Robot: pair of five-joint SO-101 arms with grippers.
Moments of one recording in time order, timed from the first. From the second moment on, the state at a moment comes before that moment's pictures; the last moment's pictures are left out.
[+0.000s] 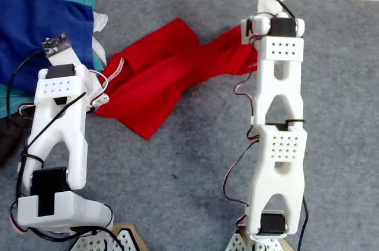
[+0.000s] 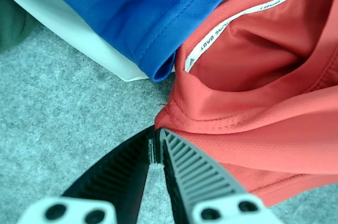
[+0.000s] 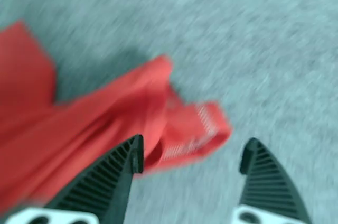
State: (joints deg) left arm -15.5 -1.1 19.5 66.7 24.4; right arm -3.8 46.9 -70.3 82.8 9.5
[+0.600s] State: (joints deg) left arm -15.5 -1.1 21.3 64.8 24.4; right arm -5.6 50.1 -68.2 83.3 13.5
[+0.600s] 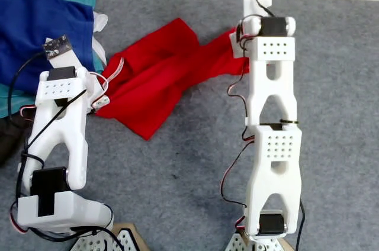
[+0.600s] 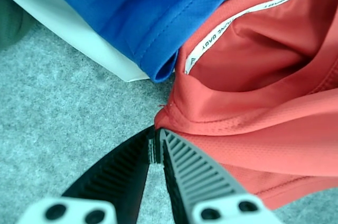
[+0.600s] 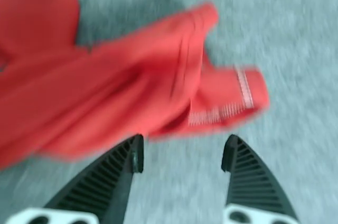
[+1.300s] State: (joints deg) left arm -15.5 -1.1 21.4 64.8 24.4; right arm -4.3 61.0 -67.6 64.3 13.5
